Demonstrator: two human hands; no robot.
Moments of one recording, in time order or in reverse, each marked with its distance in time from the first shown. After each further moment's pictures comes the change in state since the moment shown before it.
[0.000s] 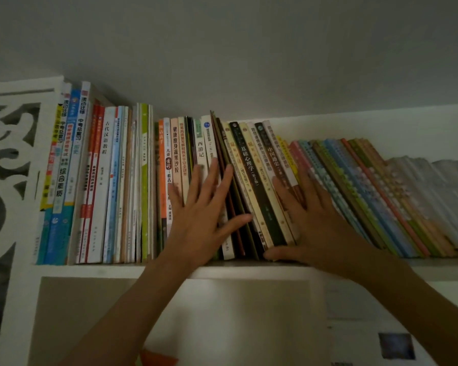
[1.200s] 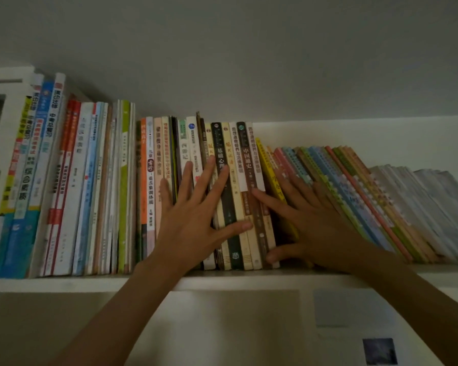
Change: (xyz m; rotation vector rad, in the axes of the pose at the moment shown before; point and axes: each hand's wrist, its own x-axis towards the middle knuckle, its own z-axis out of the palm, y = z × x) left_hand 0.013 0.003 0.007 0.017 0.073 0.026; right_hand 0.019 0.028 0.001 -0.251 0.040 -0.184
